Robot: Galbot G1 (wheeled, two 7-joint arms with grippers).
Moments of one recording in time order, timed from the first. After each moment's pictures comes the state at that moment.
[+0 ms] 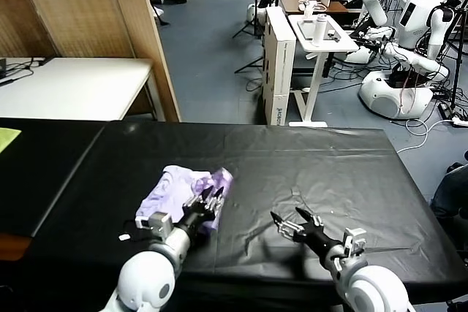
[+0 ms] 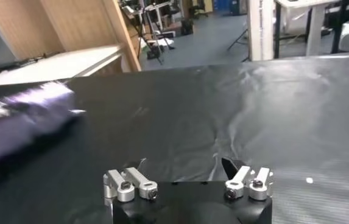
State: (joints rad) left arm 1.30 -1.28 -0.25 -2.12 -0.51 0.50 -0.15; right arm -1.43 1.09 0.42 2.12 0.78 -0.51 0.03
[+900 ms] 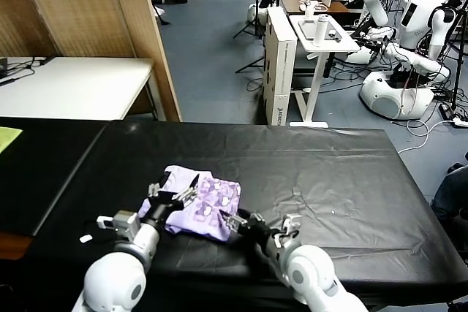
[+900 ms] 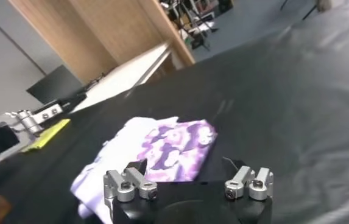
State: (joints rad) left arm 1.37 -1.22 -0.41 -2.19 -0.44 0.43 -0.13; right arm -1.17 1.26 0.11 1.89 0.85 -0.53 0.09
